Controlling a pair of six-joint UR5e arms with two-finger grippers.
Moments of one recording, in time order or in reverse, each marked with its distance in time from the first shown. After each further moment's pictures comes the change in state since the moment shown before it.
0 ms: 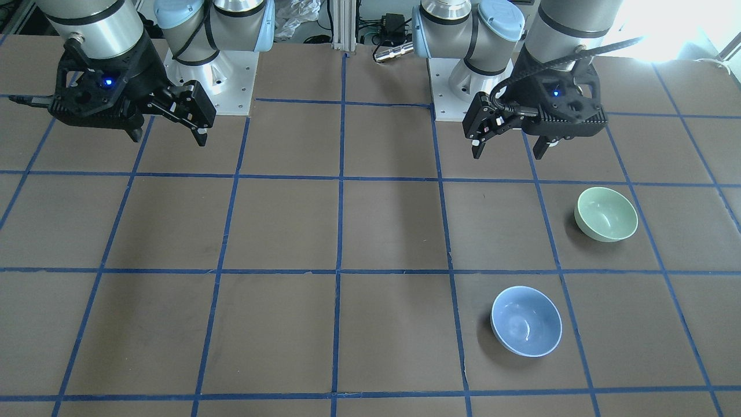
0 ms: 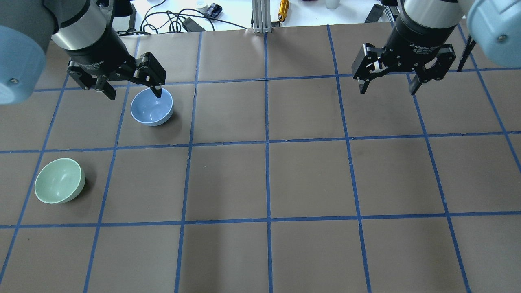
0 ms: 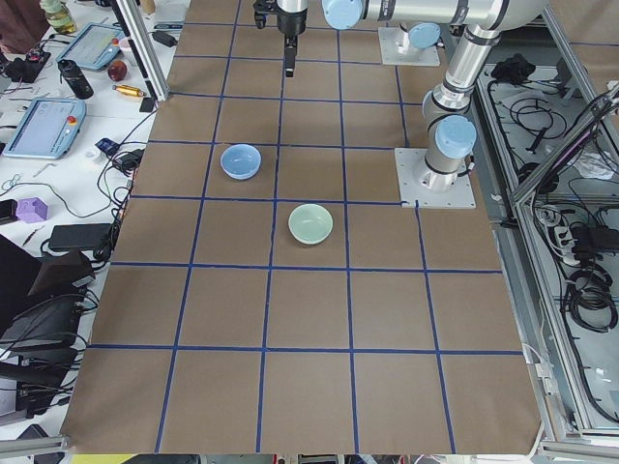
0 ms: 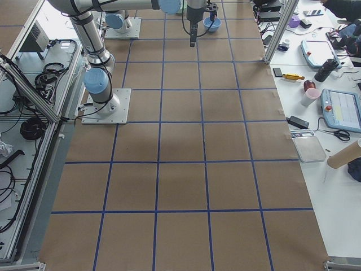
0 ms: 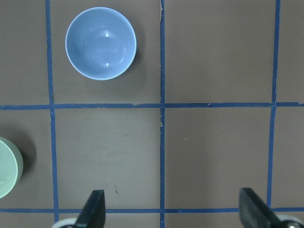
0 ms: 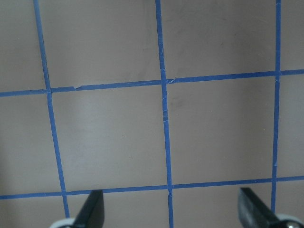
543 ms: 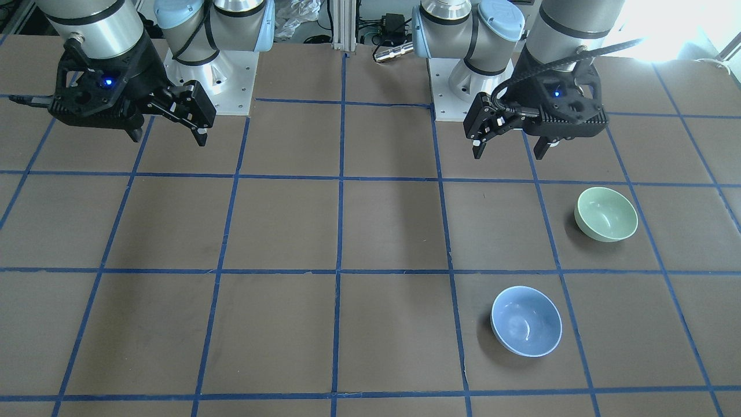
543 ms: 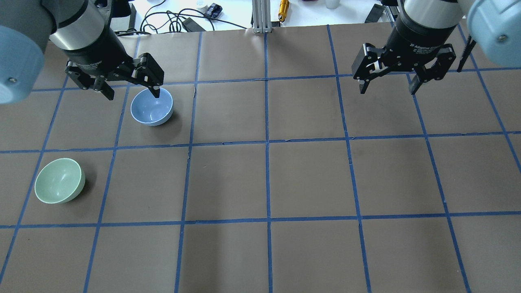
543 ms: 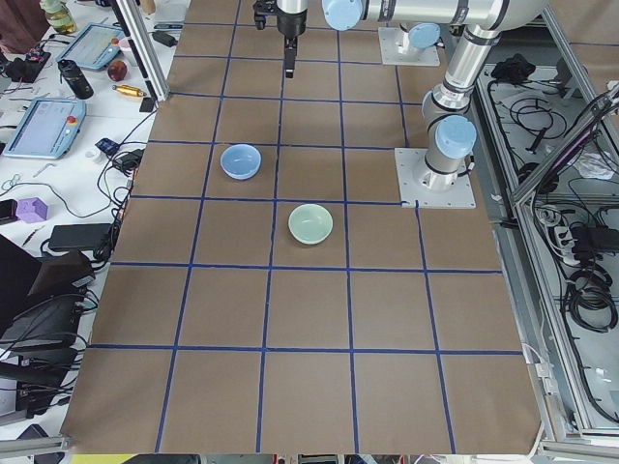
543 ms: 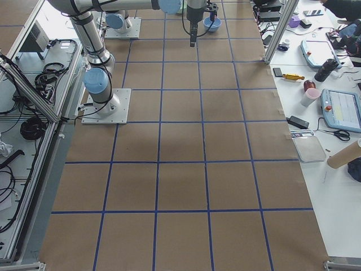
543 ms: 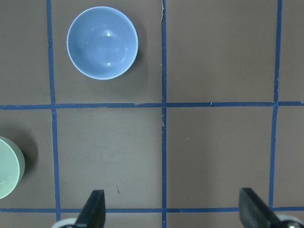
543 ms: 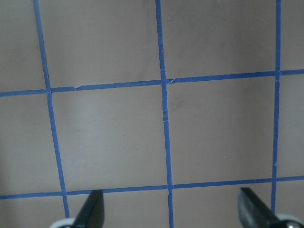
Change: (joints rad) left arm 0.020 -0.002 -0.004 -0.003 0.001 0.025; right arm 0.000 0.000 0.000 0.000 0.000 0.000
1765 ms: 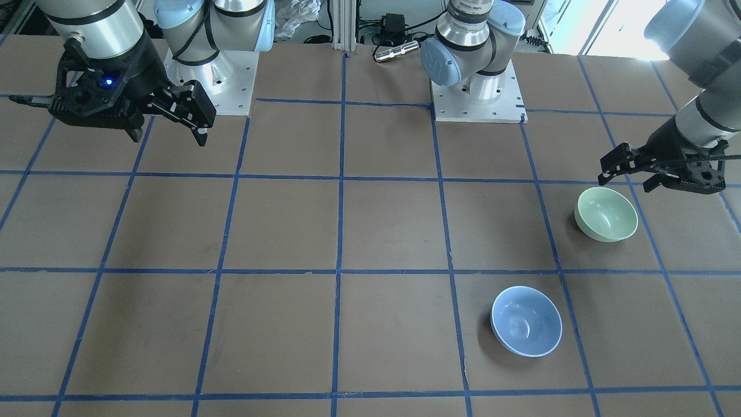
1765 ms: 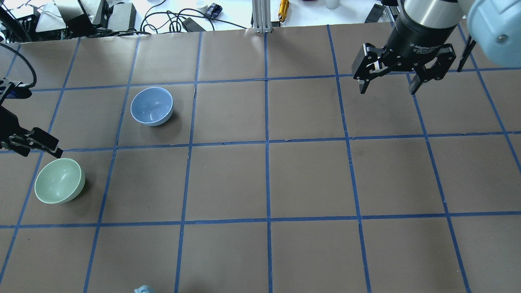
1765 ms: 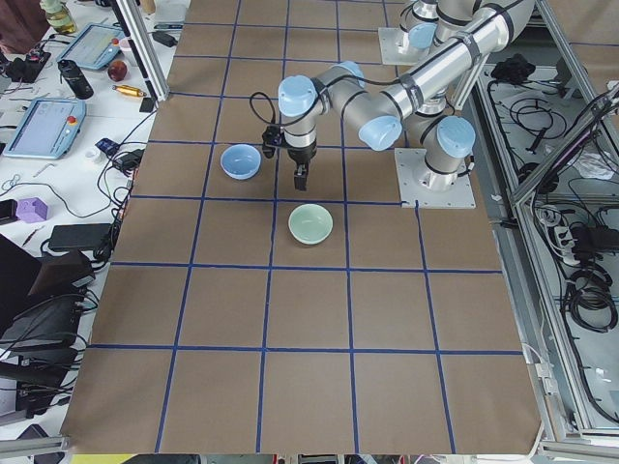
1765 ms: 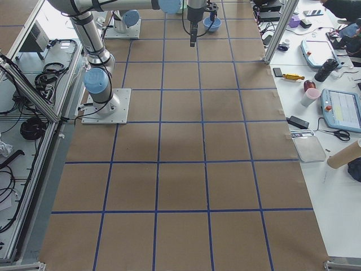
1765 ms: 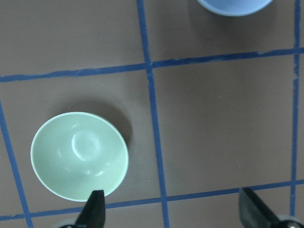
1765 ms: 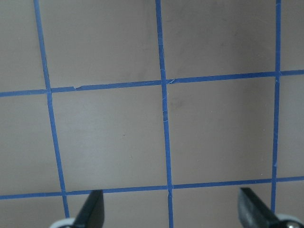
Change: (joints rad) left arm 0.632 -0.059 -0.318 0.252 -0.011 0.750; right arm 0.000 0.000 0.000 -0.001 0.000 -0.001
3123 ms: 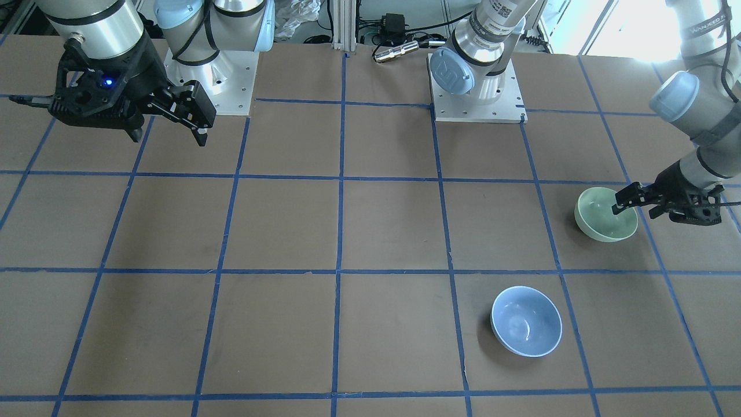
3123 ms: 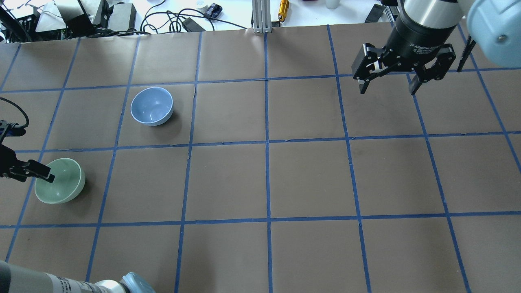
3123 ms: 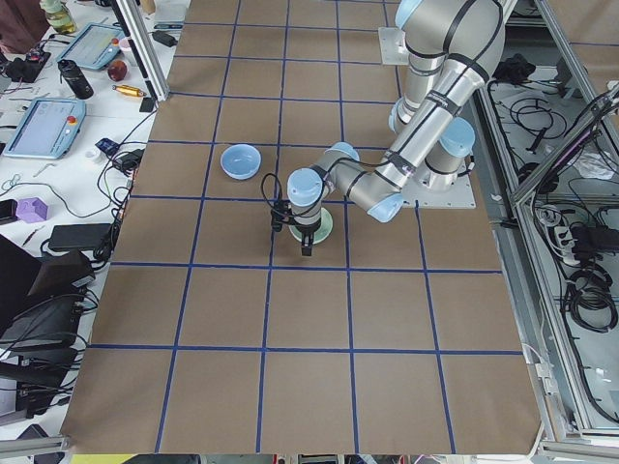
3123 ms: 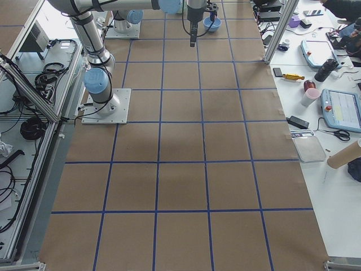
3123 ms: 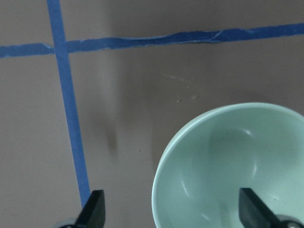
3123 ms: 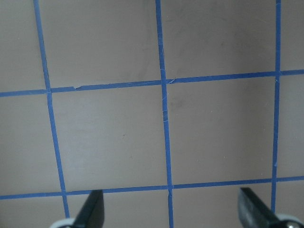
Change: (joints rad) left arm 0.173 -0.240 -0.074 0.288 0.001 0.123; right arm 0.000 0.000 0.000 0.000 0.000 0.001
